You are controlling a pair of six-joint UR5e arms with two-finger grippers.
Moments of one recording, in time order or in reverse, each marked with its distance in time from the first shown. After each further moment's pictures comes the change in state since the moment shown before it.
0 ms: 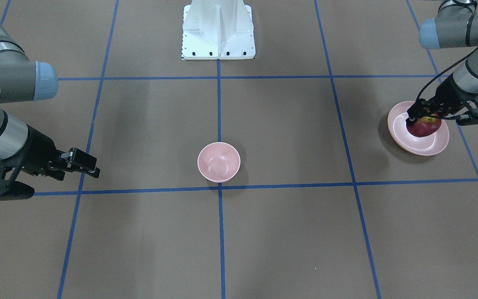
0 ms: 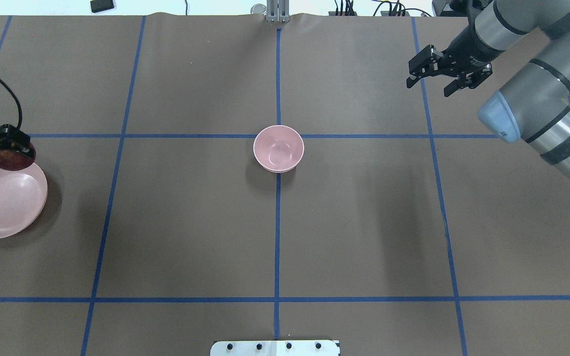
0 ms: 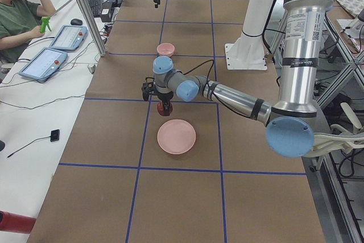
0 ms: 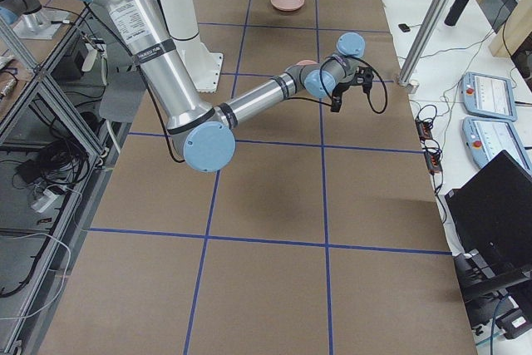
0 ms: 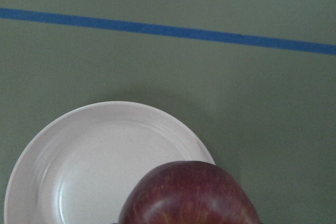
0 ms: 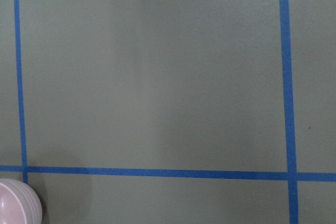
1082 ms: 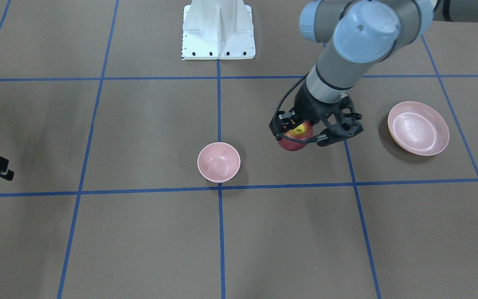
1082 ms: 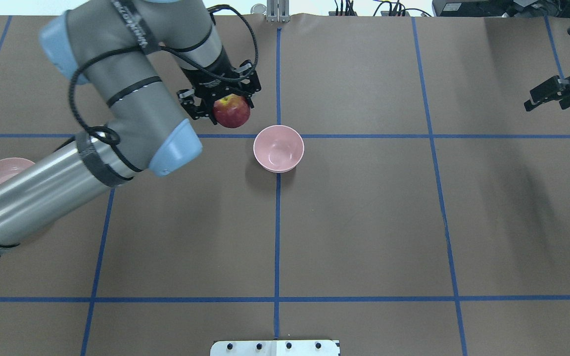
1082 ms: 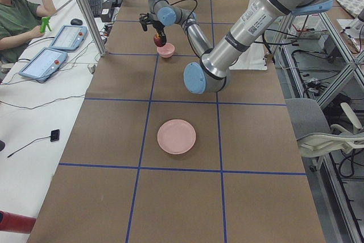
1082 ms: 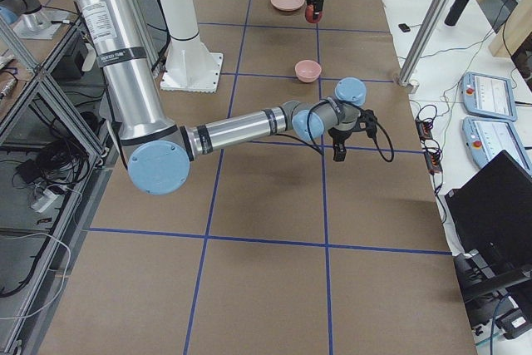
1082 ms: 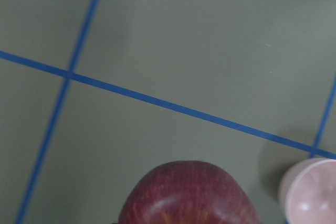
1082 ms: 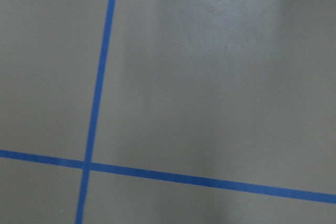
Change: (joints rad) left arm 0.302 -0.793 0.363 0.145 0.096 -0.625; right arm 0.213 -0.298 -0.011 -0.006 -0.009 -0.543
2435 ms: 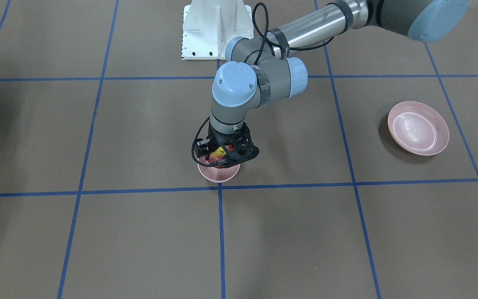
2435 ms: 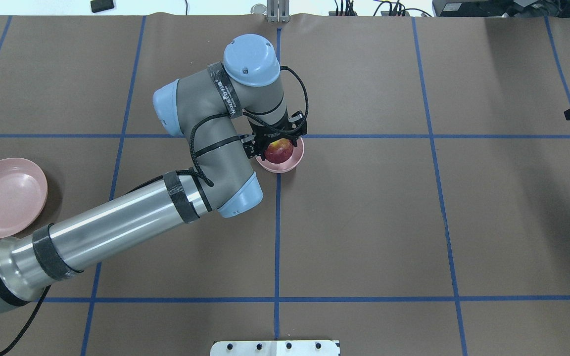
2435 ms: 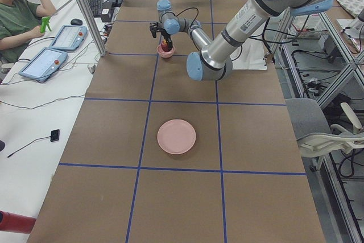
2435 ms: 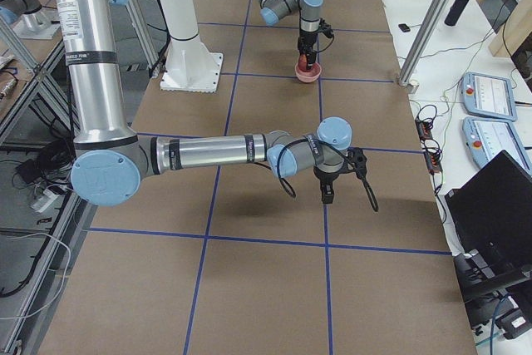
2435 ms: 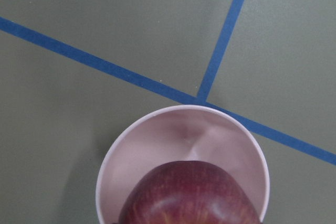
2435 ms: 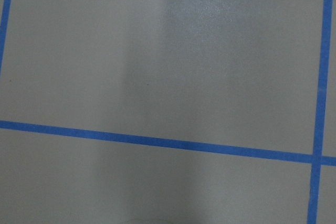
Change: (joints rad) left arm 0.151 -0.084 0.266 -0.197 0.118 -0.079; right arm 0.072 -0.079 0.017 0.016 0.004 -0.047
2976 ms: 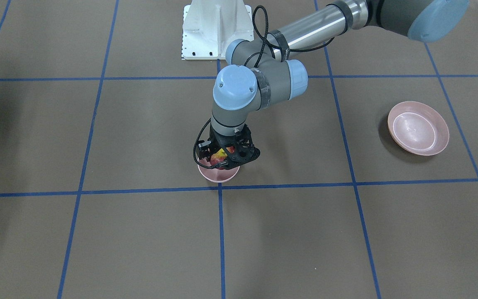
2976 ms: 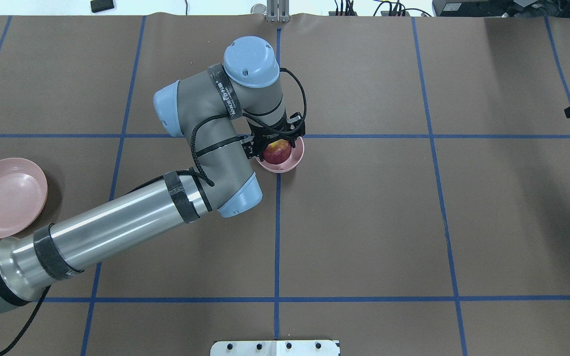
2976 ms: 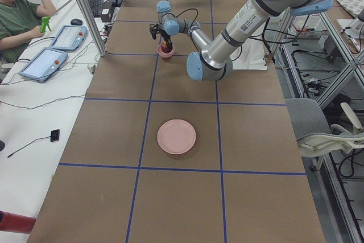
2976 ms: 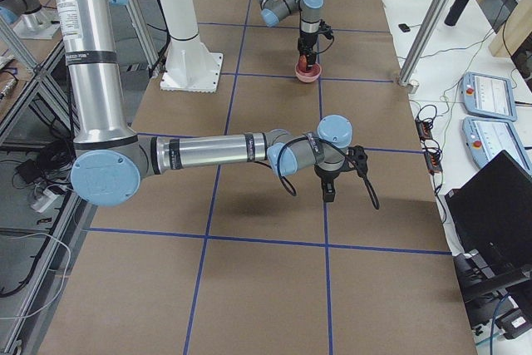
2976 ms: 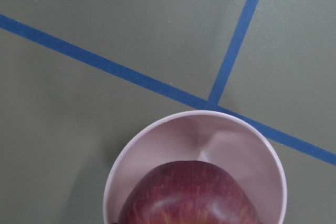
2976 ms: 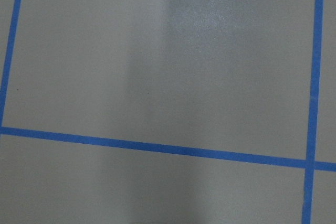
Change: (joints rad) left arm 0.001 -0.001 0.010 -0.002 0.000 0.000; right arm 0.002 0.003 0.006 -0.001 0.000 0.000
